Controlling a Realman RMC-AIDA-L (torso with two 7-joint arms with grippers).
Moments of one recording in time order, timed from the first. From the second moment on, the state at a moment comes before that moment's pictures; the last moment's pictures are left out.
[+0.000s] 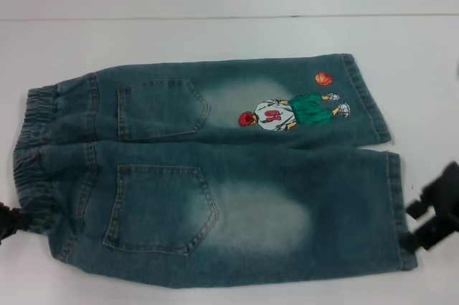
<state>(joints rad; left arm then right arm) -0.39 -2.15 0.54 1.21 2.69 1.61 -1.77 0.70 2.08 -0.84 -1.15 -2.73 -1.99 2.00</state>
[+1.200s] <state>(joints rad) -0.39 -2.15 0.54 1.16 2.69 1.54 -1.75 0.74 2.09 -1.01 -0.93 -2.83 -1.91 2.17</state>
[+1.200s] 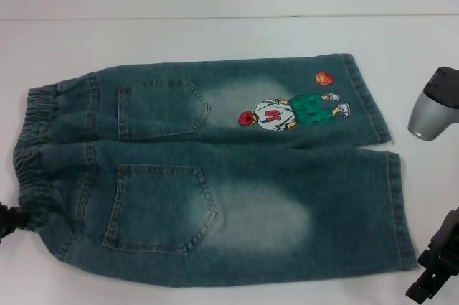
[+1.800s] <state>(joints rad) -0.39 -2.15 0.54 1.13 2.69 1.52 -1.75 0.74 2.09 -1.00 -0.90 -2.76 -1.84 2.12</state>
